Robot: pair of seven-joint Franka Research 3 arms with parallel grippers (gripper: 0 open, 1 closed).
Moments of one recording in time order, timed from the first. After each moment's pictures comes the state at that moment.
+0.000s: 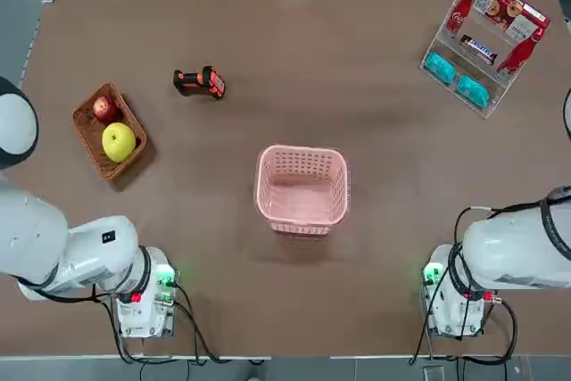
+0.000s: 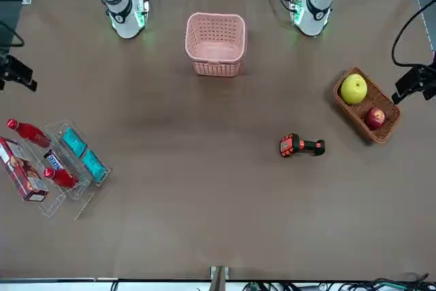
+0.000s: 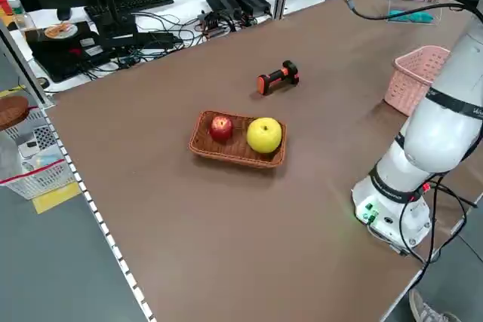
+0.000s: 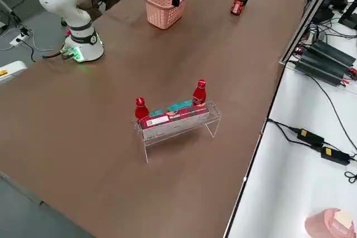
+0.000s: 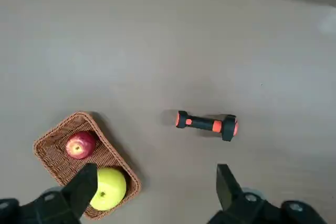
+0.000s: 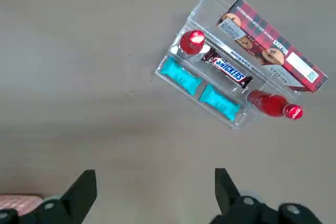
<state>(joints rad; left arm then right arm) 0.27 0.06 -0.27 -1.45 -0.02 1.62 -0.11 -0.12 0.11 0.05 -1.33 -0.01 1.44 -0.02</state>
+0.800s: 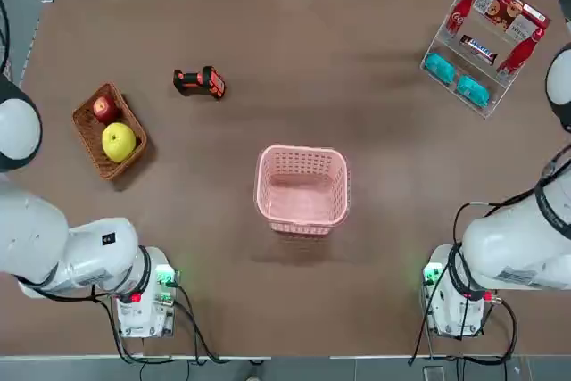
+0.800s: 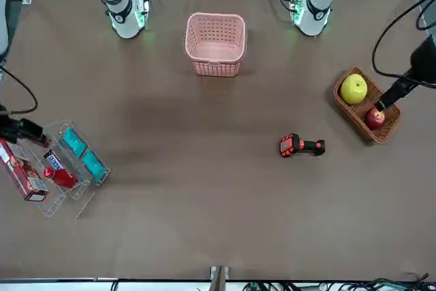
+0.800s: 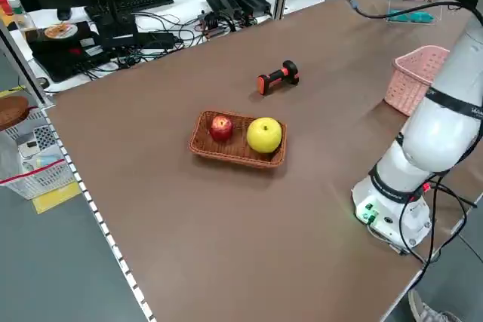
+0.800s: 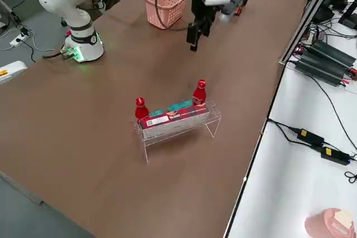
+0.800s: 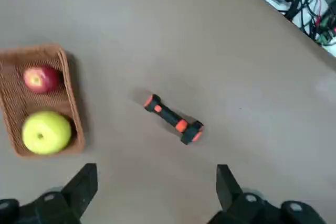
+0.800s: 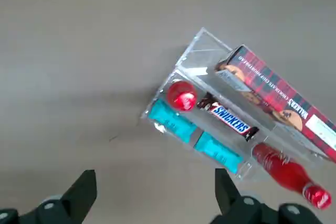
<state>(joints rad) 0.18 0.08 -0.28 -1.48 -0.05 1.61 -0.74 -0.17 0.33 0.05 -1.35 -0.01 1.72 -0.07</state>
